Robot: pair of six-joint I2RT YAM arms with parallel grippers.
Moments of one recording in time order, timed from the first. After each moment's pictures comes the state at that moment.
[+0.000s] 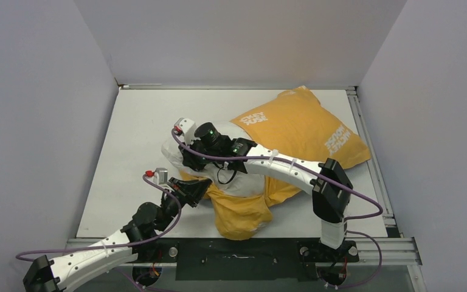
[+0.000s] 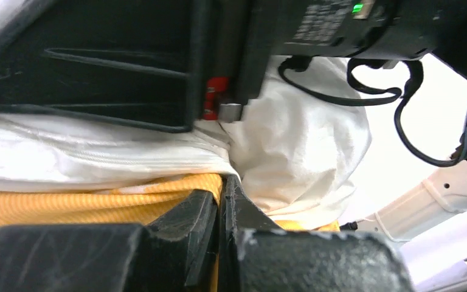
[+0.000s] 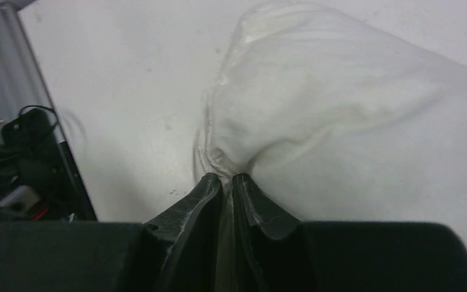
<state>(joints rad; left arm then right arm) -0.98 0.41 0.03 0.59 -0.30 -0.76 1.04 1.82 1.56 -0.26 -0.20 0.08</state>
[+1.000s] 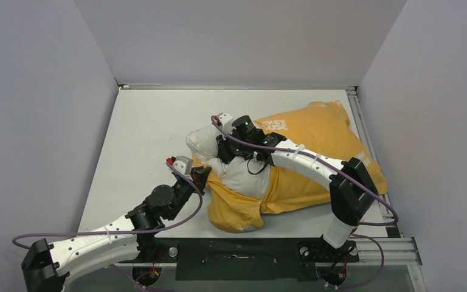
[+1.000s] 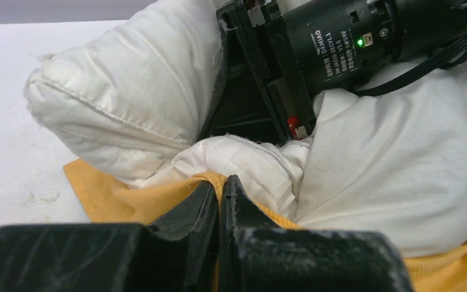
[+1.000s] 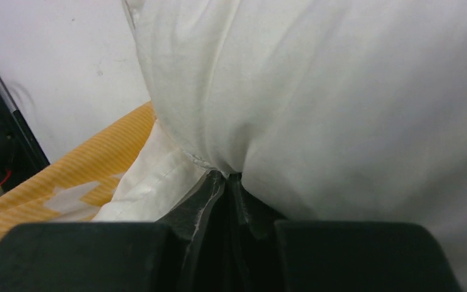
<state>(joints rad) -1.00 0.66 0.31 0.36 -0.51 -0.26 0.80 1.70 1.30 -0.31 -0.26 0.13</state>
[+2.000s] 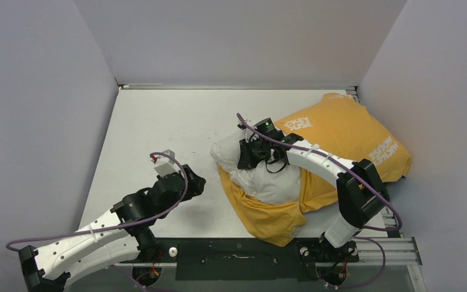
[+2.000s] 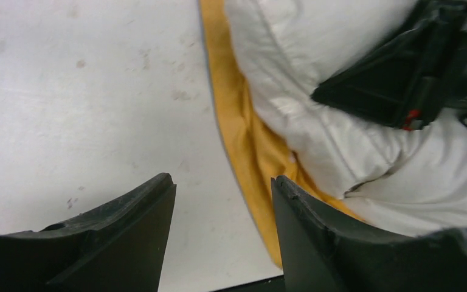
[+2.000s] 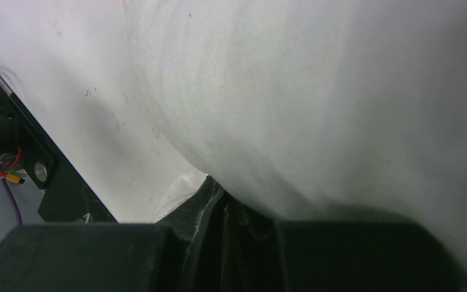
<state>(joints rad) -0.98 0.67 0.61 -0.63 -0.55 -1.06 0.62 1.63 1.12 -0.38 -0.41 0.23</state>
